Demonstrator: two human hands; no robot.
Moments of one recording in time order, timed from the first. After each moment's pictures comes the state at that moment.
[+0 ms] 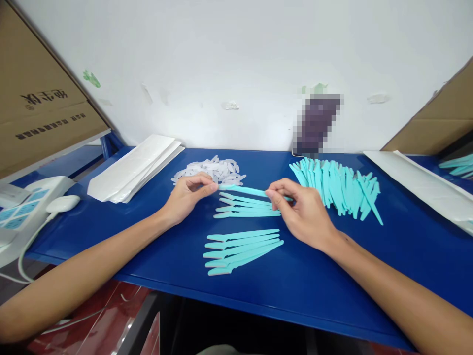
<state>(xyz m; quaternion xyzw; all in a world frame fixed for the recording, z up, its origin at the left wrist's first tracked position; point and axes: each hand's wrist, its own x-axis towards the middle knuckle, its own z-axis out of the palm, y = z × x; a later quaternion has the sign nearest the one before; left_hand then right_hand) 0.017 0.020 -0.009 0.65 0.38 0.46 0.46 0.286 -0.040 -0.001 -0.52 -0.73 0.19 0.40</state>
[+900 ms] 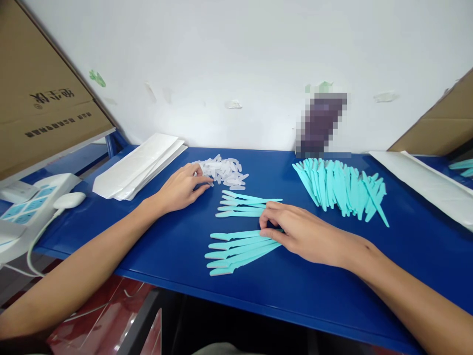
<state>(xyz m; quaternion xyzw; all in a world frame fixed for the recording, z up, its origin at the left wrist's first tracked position) -0.025 0.049 -0.006 0.91 0.40 0.13 -0.07 0.295 -0.046 0.008 -0.42 -0.87 0.24 0.07</state>
